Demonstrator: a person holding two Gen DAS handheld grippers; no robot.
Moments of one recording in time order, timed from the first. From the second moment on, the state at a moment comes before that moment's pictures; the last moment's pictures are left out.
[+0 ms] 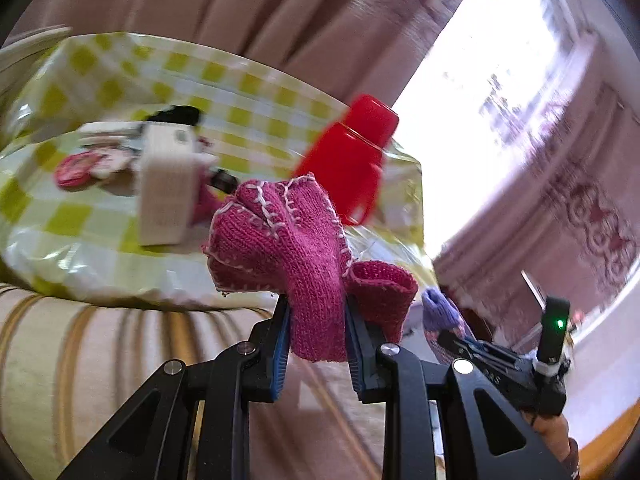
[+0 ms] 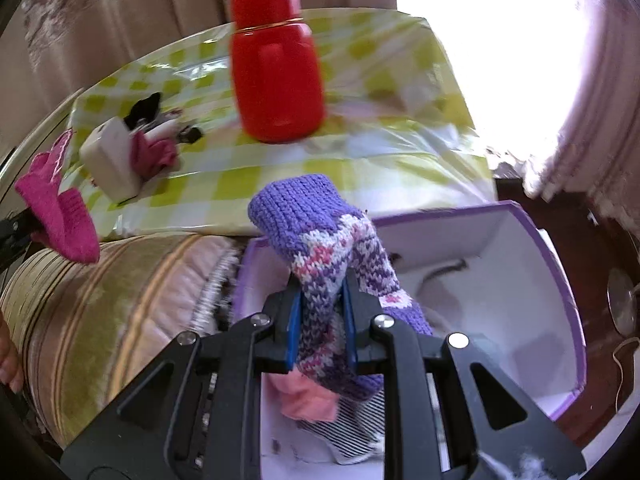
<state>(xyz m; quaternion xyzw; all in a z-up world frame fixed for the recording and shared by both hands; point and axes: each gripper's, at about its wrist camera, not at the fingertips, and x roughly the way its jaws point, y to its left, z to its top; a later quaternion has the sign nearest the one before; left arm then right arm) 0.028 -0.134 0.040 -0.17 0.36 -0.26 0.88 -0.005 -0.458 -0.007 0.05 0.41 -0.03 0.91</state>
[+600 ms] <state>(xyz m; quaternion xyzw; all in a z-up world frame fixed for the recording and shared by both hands) 0.000 -0.258 0.050 -0.06 0.38 -0.38 0.84 -0.033 -0.531 -0.010 0.10 0.40 -0.10 0.90</state>
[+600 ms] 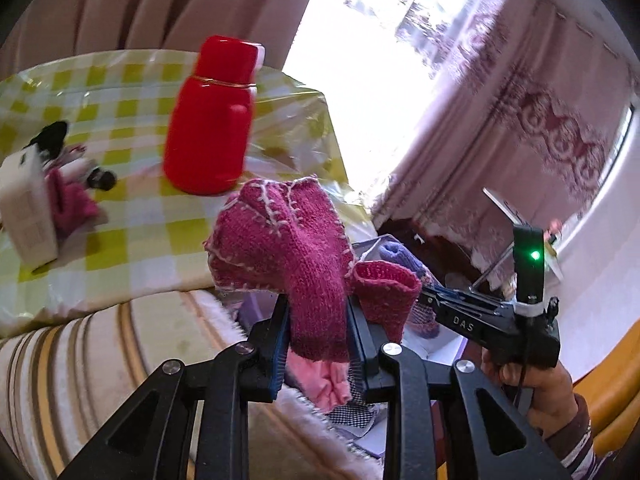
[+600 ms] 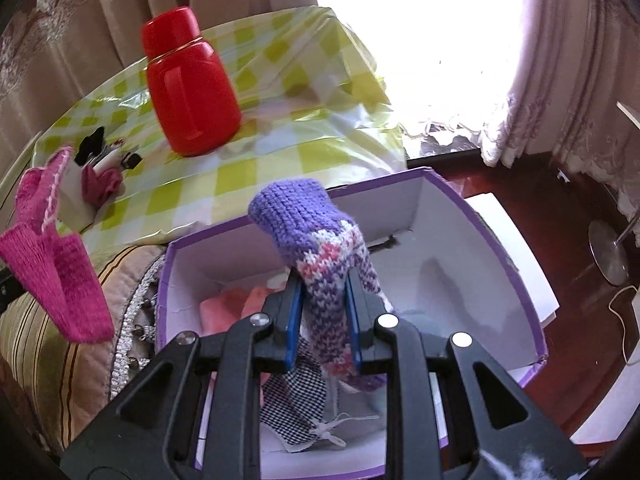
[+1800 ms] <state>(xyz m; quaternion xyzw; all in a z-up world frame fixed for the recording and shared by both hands) 0.034 -0.157 0.055 -0.11 0.35 -0.25 0.89 -0.005 -0.465 0.005 0.06 0.41 -0.02 0.91</state>
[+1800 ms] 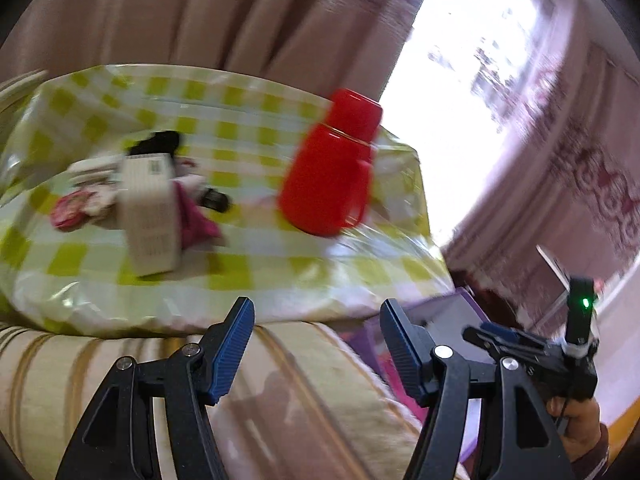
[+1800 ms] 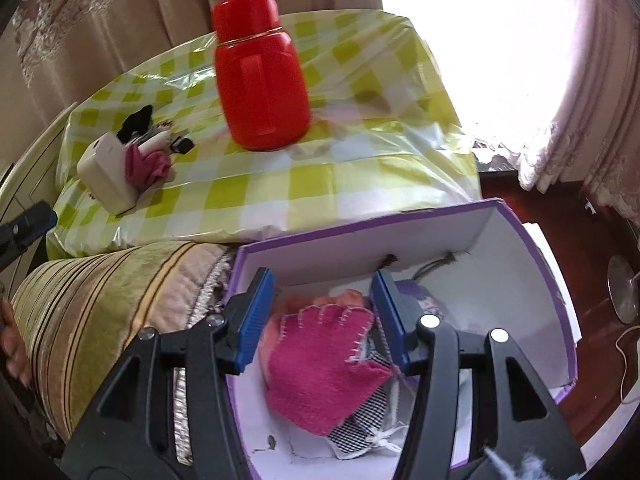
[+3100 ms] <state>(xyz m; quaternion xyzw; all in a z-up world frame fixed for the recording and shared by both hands) 0.160 0.030 0.004 -0.24 0.40 -0.05 0.88 0.127 -0.320 0.000 -0.02 0.43 0.12 0.89</state>
